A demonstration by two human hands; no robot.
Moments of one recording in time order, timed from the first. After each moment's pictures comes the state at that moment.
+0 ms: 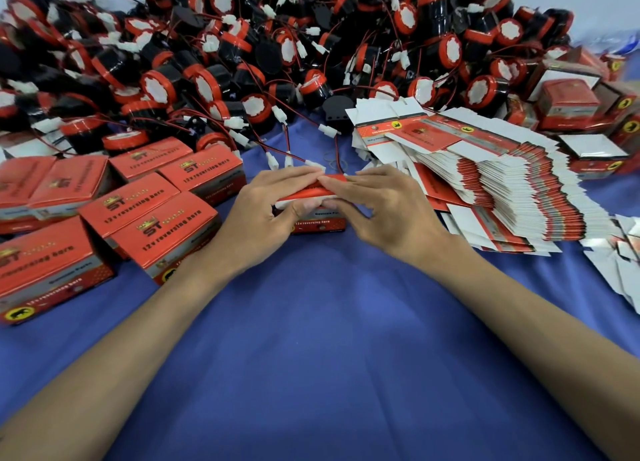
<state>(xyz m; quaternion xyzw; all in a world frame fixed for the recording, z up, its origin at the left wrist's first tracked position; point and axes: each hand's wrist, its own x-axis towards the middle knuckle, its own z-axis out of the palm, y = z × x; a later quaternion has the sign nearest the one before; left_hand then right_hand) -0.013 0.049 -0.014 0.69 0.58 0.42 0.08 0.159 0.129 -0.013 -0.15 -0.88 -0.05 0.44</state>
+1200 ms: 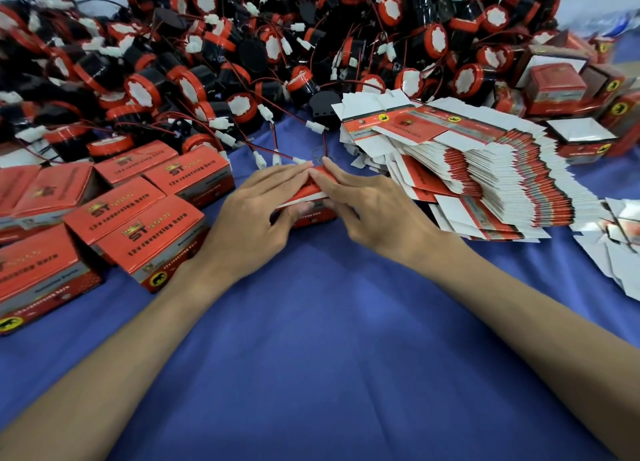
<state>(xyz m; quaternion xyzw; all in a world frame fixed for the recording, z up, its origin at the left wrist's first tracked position) -0.010 0.052 -0.026 0.74 0.56 0.37 -0.07 0.168 0.119 -0.005 -0.24 -0.94 0.02 0.26</state>
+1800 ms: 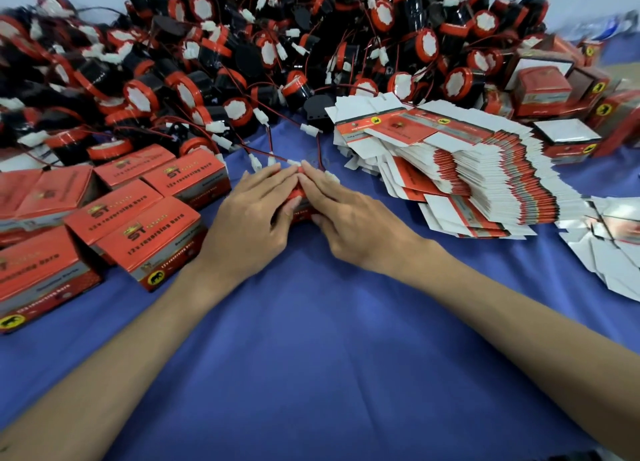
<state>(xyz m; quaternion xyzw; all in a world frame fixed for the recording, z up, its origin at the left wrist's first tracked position) -0.002 0.050 -0.027 0.72 0.59 0.33 -0.15 0.163 0.111 -0.016 -0.26 -0.94 0.08 0.20</state>
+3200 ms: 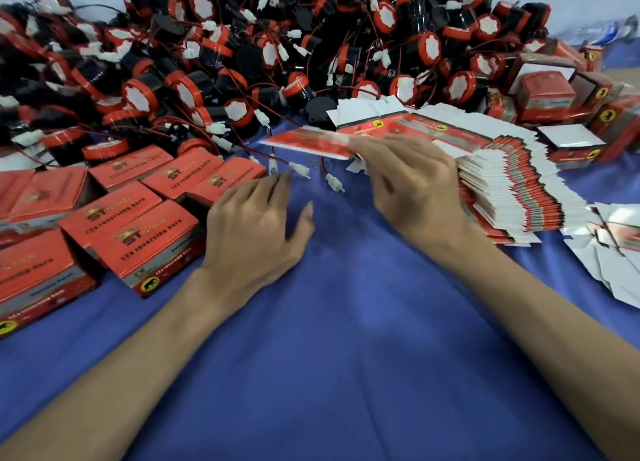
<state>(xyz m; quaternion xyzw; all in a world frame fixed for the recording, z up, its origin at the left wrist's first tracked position) 0.012 0.040 -0.019 0.67 0.65 0.26 -0.26 0.187 0.134 0.011 -0.18 -0.81 -0.18 0.53</state>
